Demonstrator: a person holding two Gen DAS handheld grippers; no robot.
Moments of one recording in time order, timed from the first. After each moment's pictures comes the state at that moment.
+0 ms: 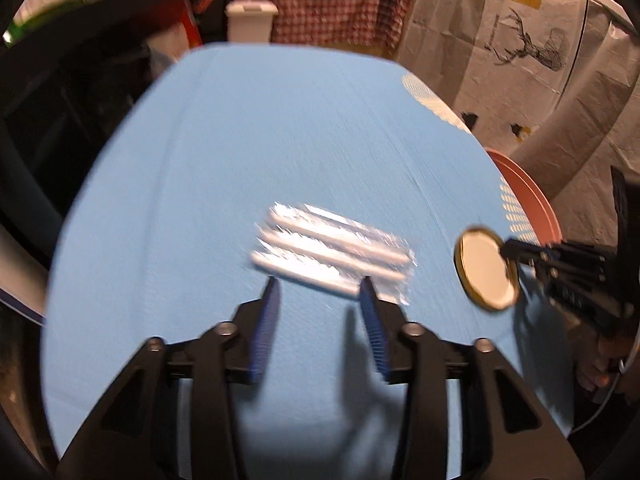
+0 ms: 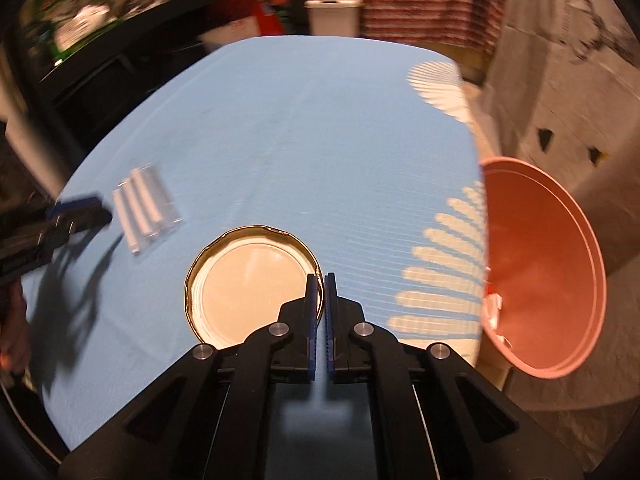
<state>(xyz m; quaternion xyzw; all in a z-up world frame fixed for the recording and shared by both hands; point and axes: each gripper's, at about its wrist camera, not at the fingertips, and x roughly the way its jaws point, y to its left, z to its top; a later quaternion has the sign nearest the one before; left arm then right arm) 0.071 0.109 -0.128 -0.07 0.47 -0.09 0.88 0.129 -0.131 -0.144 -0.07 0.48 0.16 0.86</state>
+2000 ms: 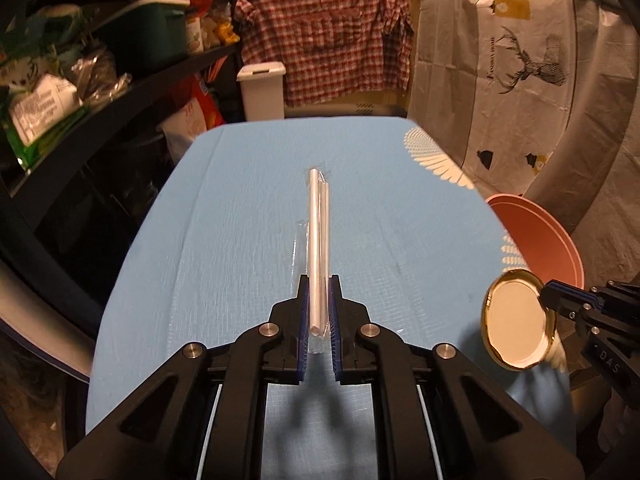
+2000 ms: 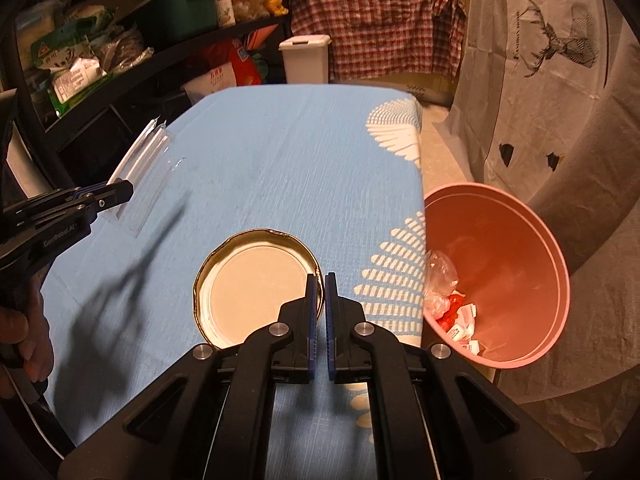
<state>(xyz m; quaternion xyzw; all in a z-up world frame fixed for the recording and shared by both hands) 0.084 0.063 -0.063 0.00 0.37 -0.02 0.93 0.107 -0.155 -0.095 -0.04 0.42 0.14 0.90</state>
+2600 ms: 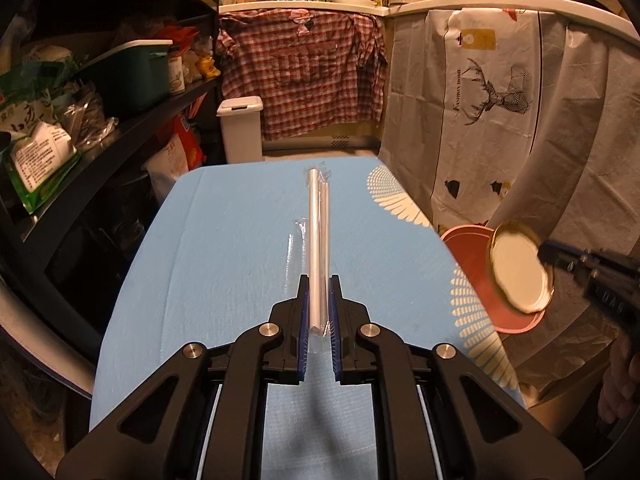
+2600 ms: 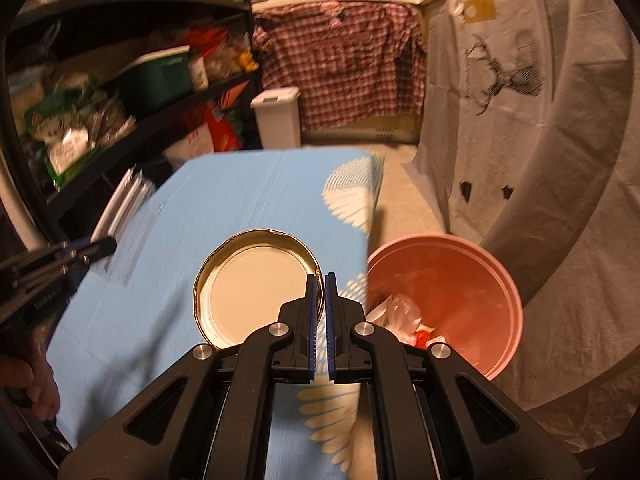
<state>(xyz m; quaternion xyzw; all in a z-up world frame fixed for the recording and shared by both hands) 0.067 0.041 -0.018 0.00 0.33 -0.05 0.94 0.104 -0.202 -0.027 0.00 0.35 0.10 0.93</state>
